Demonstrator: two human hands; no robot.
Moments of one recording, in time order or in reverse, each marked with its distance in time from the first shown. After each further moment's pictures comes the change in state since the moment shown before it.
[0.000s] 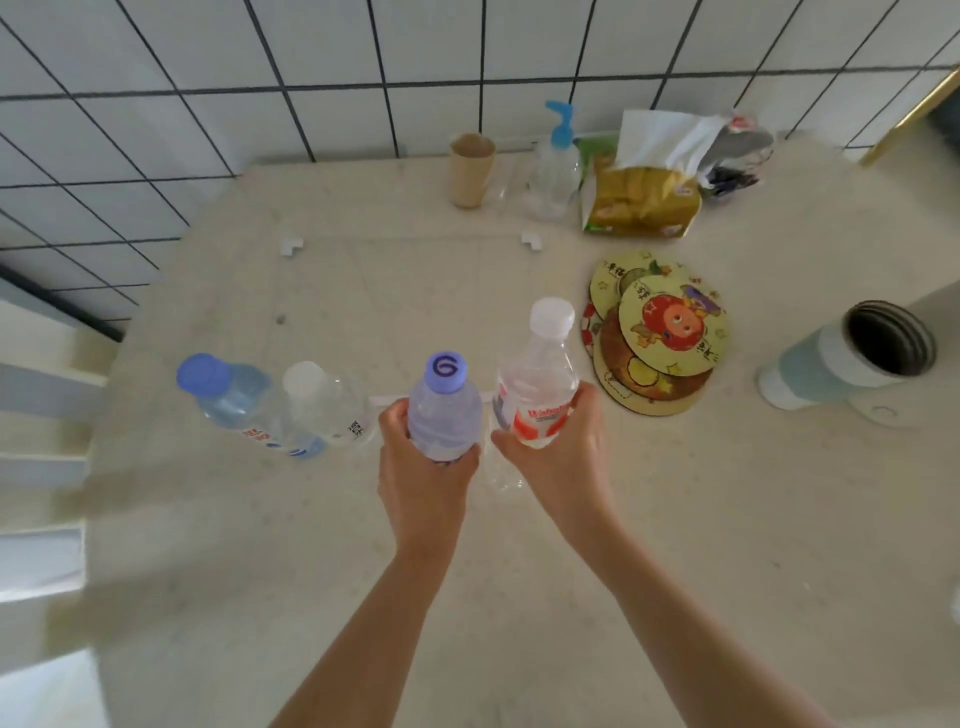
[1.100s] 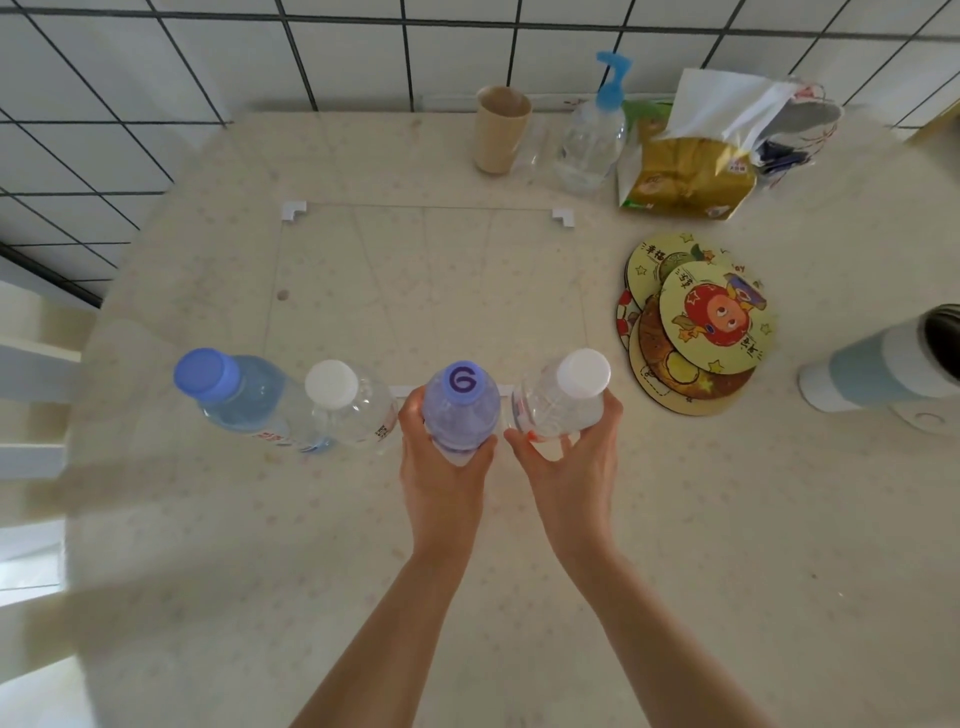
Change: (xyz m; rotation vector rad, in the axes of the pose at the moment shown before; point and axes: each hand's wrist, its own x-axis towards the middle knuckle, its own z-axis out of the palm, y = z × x) left_hand 0.024 -0.037 0.009 -0.130 -0.070 -0.008; right_hand 0.003 0.027 0.054 0.092 0.132 -0.032
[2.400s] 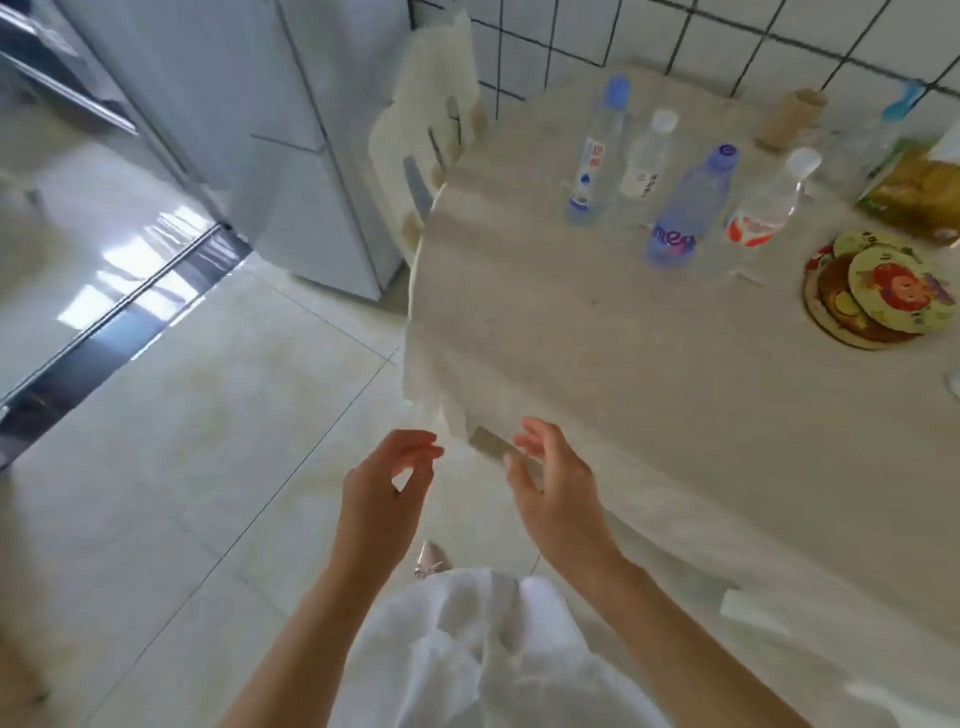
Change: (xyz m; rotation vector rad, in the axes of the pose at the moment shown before) left_hand -0.459 -0.069 -0.232 0.088 0.371 -0.168; right_hand -0.377 0.056 -0.157 -0.327 -0.933 -0.447
